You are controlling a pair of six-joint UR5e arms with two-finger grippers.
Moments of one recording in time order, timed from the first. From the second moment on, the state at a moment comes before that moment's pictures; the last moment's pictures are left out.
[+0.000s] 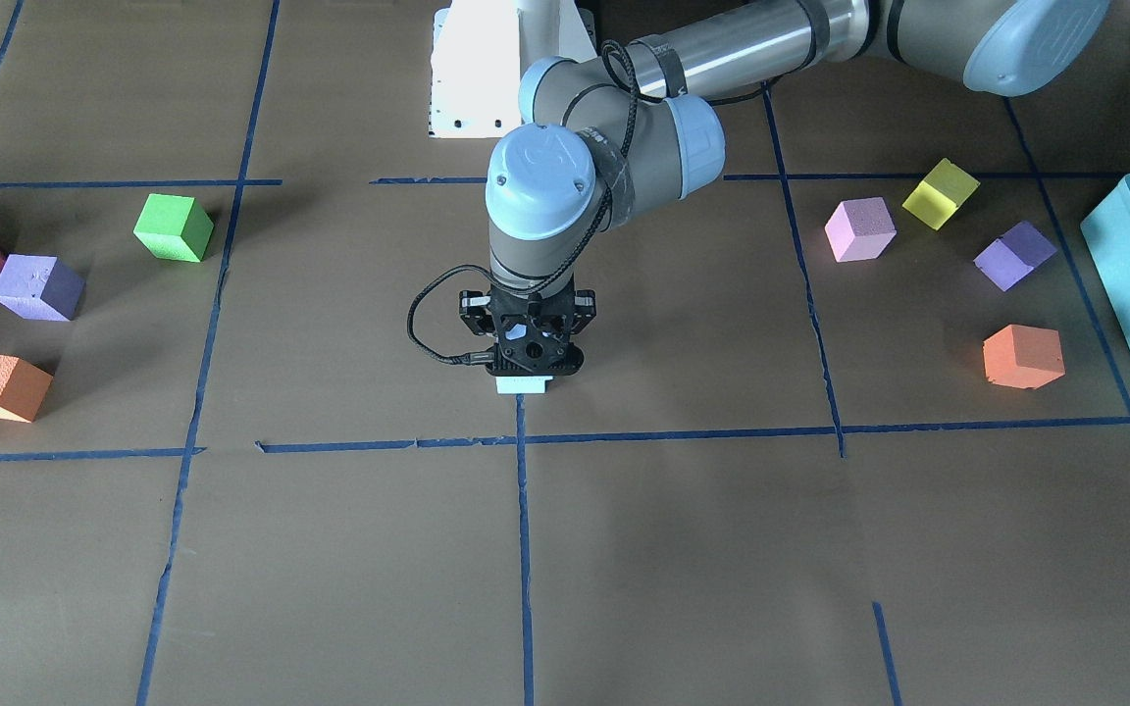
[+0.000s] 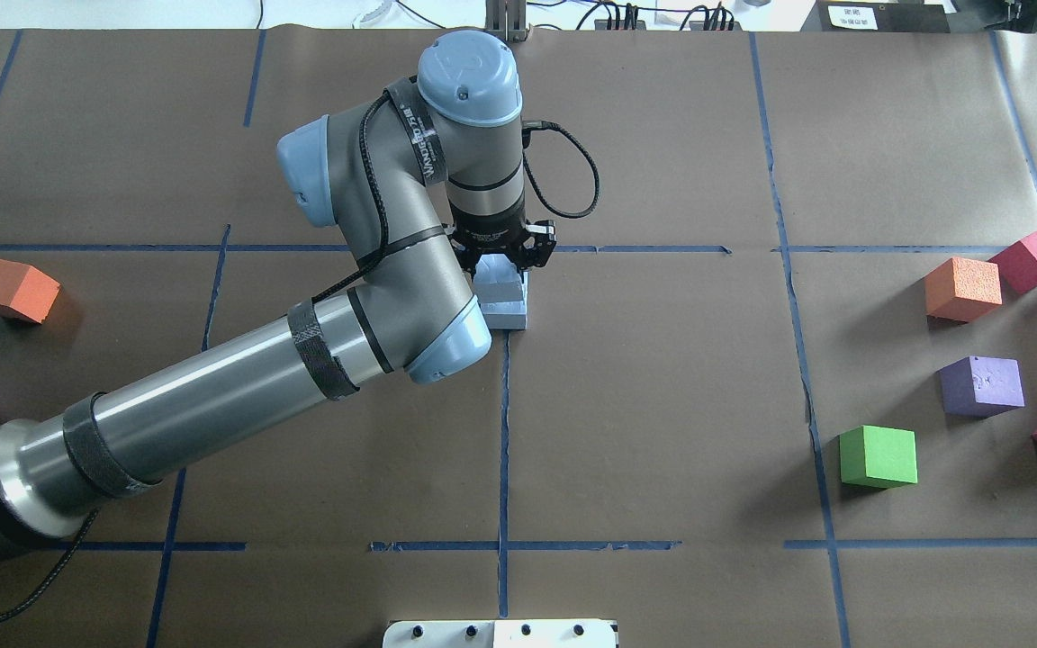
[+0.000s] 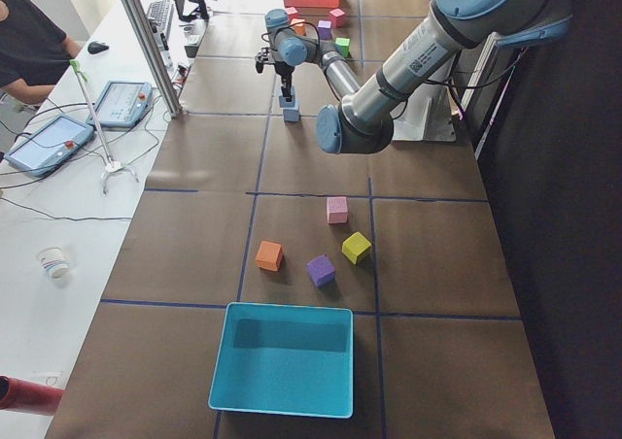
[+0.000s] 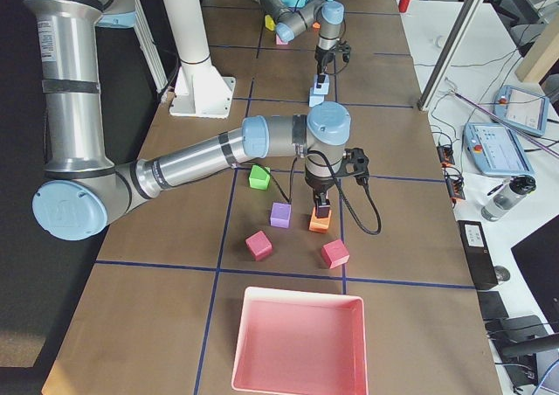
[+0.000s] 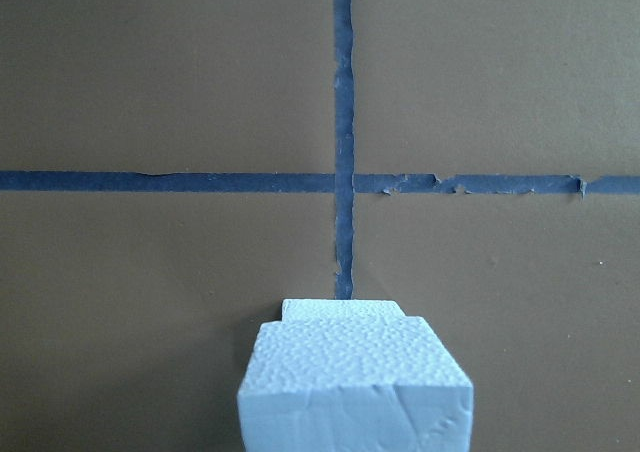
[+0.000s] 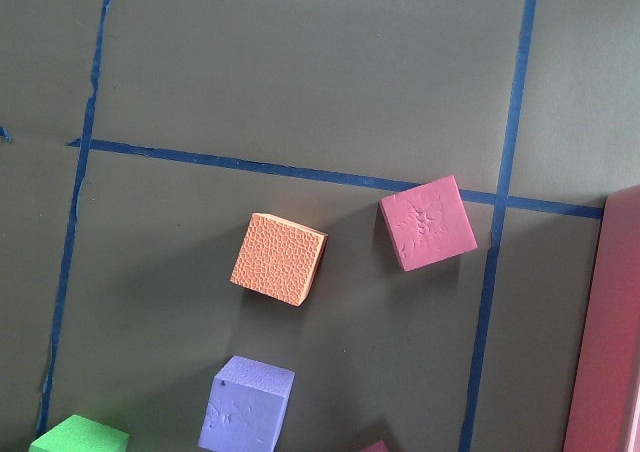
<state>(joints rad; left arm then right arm) -0.64 -2.58 -1.28 -1.57 -2.08 -1.11 1.55 -1.55 1.93 -1.88 2.43 -0.07</state>
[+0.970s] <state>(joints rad) -0.64 -2.59 -1.29 -1.57 -2.08 -1.12 1.55 -1.55 1.92 -1.88 2.43 -0.07</state>
